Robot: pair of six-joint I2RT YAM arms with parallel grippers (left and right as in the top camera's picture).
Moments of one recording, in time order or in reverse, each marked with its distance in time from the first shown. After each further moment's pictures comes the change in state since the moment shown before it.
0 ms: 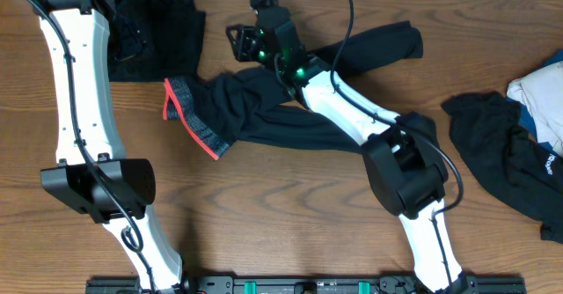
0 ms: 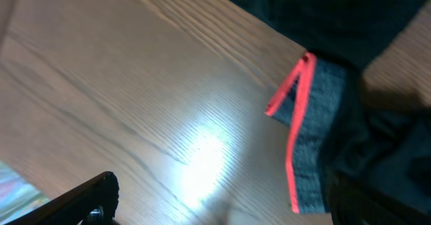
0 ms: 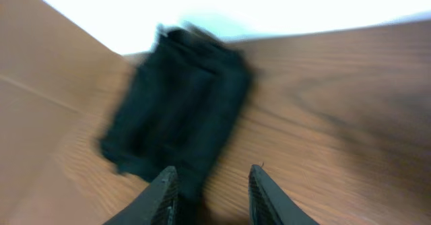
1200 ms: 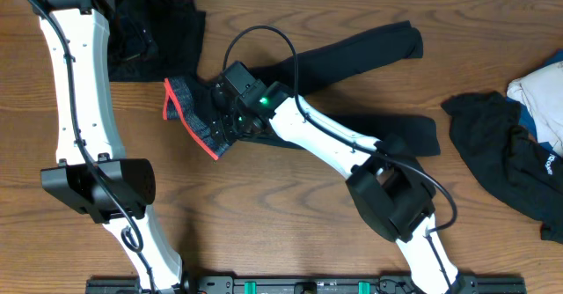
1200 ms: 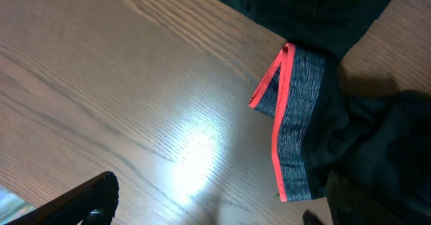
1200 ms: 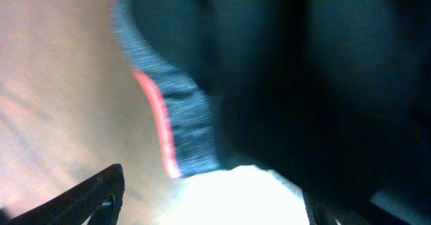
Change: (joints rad) left arm 0.000 0.000 0.000 0.007 0.060 0.026; right arm 0.212 -0.061 0.000 -0.713 -0.119 -0.057
